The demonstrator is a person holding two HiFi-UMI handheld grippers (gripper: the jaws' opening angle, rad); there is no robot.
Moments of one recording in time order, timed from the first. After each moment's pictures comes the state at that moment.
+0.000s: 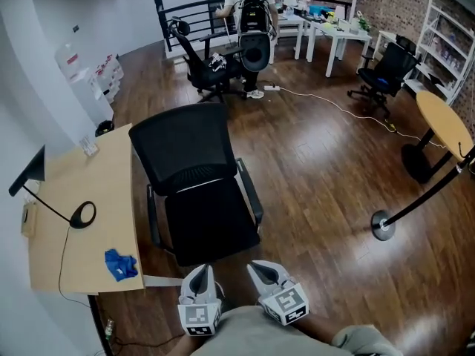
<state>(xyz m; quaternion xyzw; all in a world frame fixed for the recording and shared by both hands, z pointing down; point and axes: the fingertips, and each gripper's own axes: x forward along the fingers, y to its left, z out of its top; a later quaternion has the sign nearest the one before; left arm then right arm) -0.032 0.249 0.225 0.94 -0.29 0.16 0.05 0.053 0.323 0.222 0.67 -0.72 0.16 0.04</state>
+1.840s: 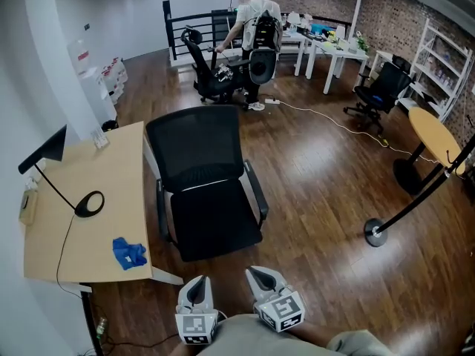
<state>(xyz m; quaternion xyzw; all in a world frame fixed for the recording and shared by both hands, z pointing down) -0.151 0.285 0.216 0.95 -0.28 0.14 0.05 -0.051 0.348 0.197 0.70 -0.70 0.14 0.03</state>
